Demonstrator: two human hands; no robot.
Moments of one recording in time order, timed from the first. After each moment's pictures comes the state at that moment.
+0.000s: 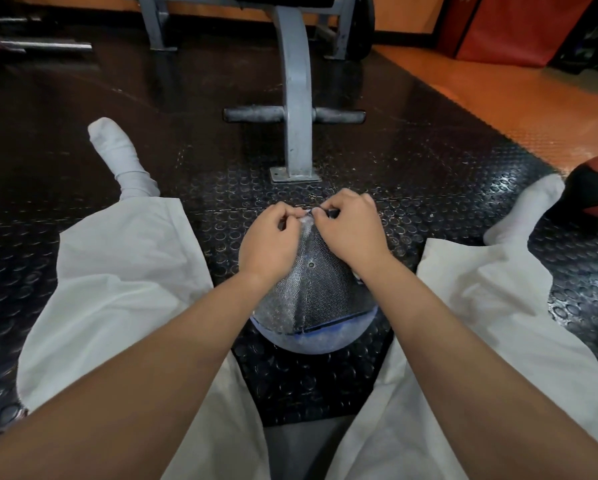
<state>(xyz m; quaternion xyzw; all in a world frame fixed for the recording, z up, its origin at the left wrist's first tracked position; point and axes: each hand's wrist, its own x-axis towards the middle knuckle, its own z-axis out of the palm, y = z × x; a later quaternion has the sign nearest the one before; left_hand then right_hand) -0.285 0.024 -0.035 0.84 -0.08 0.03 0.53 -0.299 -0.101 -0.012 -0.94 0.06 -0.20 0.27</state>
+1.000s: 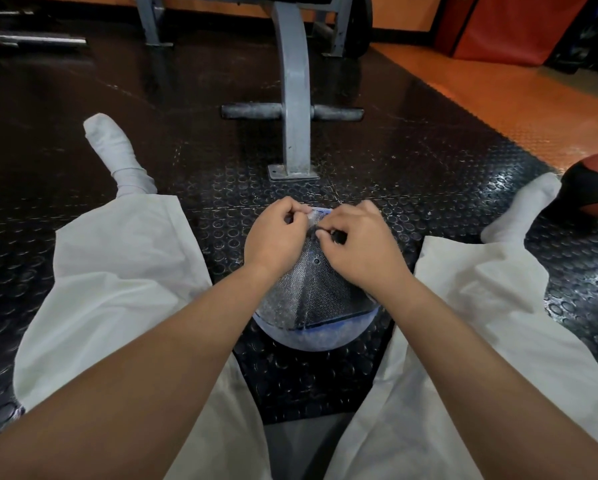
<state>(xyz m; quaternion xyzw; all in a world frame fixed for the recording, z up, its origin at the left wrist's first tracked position) -0.283 0.018 -0.029 0.84 -0.10 0.02 0.54 -0.335 -0.107 -0.012 -0.94 -0.07 -0.23 0.23</state>
